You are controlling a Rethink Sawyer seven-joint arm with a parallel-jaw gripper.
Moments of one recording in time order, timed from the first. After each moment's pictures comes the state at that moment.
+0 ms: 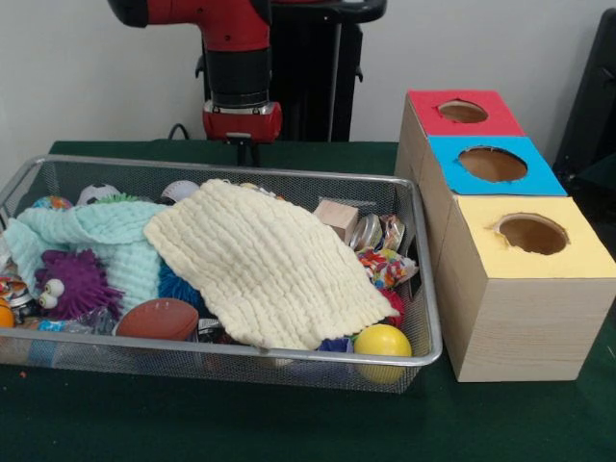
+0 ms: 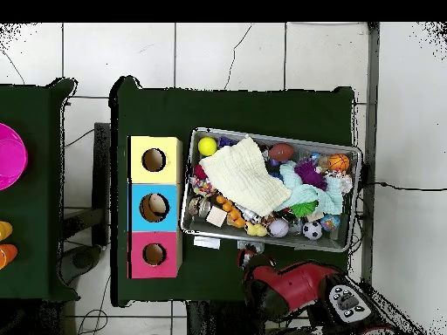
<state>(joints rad) -0.55 -0.51 0.05 1.98 -0.98 -0.12 2.49</state>
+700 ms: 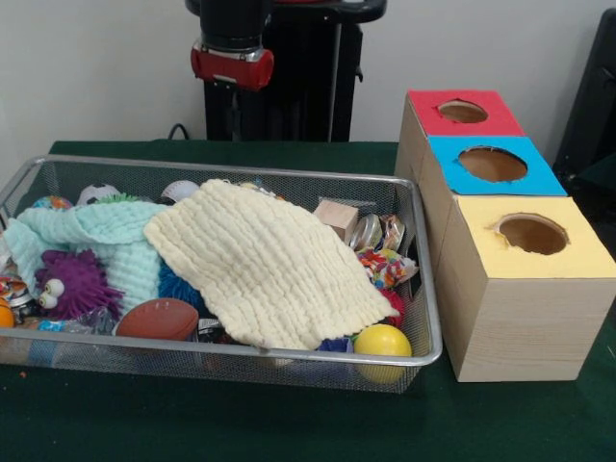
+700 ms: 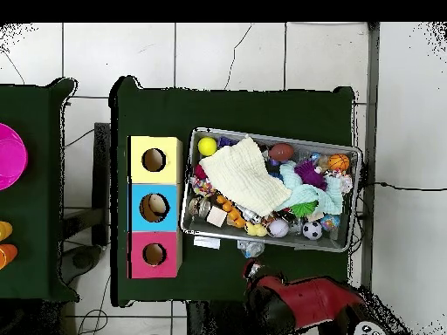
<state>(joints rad) -0.65 -0.77 0.16 2.15 -0.84 0.15 2.49</state>
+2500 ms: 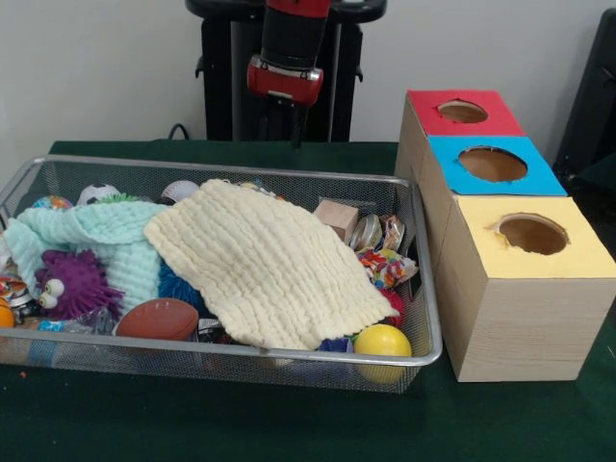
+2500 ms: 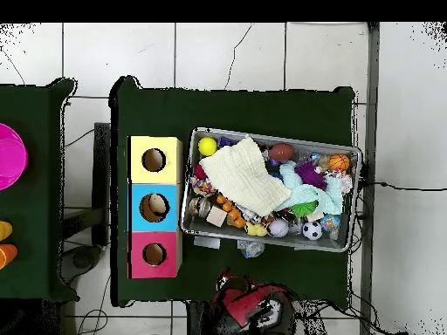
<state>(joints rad) -0.07 -0.47 -0.32 2.06 -0.73 -0.21 2.49</state>
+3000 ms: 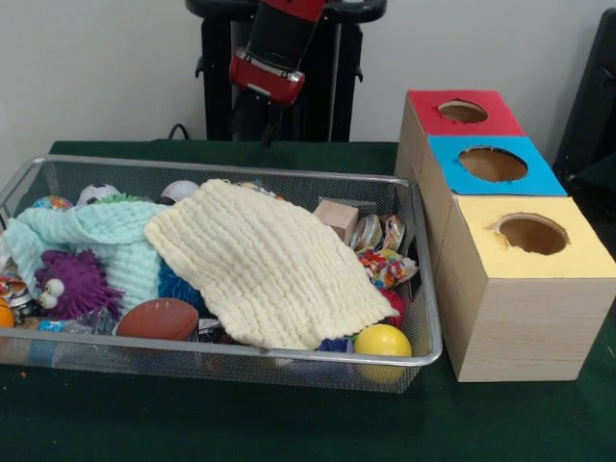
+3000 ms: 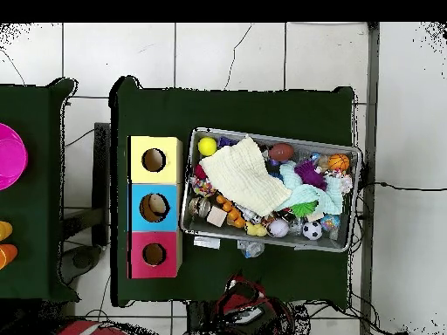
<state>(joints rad) 0.09 -0.30 -0.54 2.05 -0.50 -0.36 2.49</state>
